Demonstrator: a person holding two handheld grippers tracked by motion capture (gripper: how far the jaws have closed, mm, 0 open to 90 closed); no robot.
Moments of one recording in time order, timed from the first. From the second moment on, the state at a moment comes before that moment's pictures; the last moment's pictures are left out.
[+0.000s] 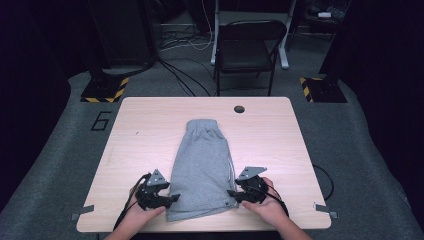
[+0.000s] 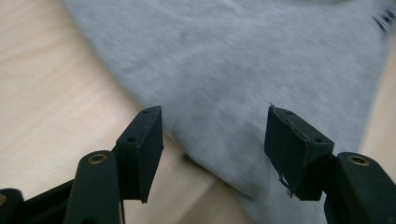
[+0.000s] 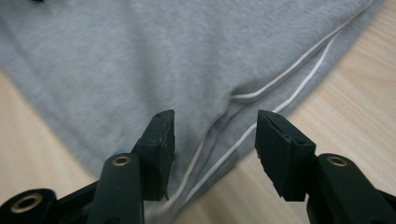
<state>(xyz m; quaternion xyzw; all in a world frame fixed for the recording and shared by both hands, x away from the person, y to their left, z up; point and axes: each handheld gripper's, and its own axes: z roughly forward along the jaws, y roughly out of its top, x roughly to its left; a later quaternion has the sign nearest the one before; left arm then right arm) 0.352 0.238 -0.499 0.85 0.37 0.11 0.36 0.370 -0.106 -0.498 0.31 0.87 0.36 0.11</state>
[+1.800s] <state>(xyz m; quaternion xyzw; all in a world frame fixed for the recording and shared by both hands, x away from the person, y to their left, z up) 0.366 0.216 -0.500 0.87 0.33 0.07 0.35 0.372 -0.104 -0.488 0.33 0.88 0.34 0.07</state>
